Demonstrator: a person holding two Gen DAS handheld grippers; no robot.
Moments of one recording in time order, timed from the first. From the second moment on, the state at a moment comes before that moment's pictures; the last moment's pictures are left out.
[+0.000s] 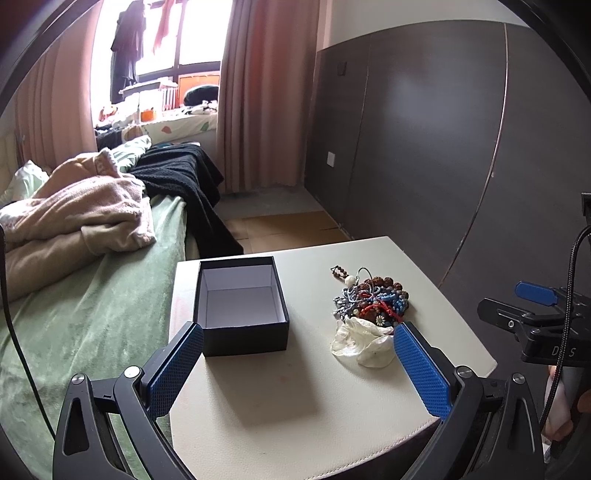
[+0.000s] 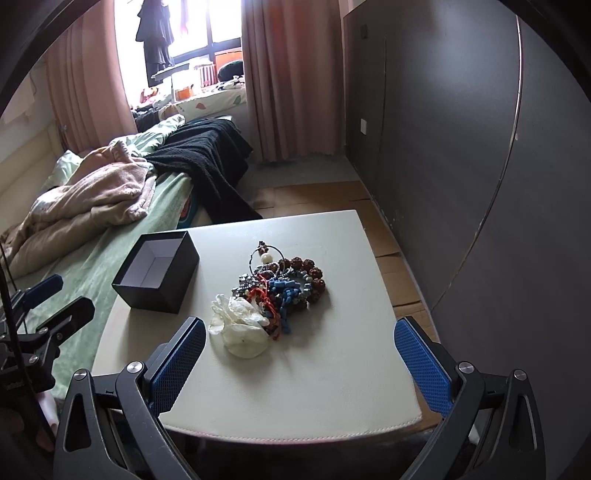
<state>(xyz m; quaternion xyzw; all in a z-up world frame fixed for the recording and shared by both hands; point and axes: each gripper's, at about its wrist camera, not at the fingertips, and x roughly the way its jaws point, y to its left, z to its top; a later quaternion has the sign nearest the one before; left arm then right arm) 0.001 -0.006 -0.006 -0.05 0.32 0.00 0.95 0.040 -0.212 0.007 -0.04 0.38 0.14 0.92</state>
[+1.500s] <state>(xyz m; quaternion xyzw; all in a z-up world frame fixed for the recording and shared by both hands) 0.094 -0.067 -0.100 -0.04 0.45 -0.10 0.89 0.120 -0.265 -0.028 0.11 0.48 0.11 0.86</state>
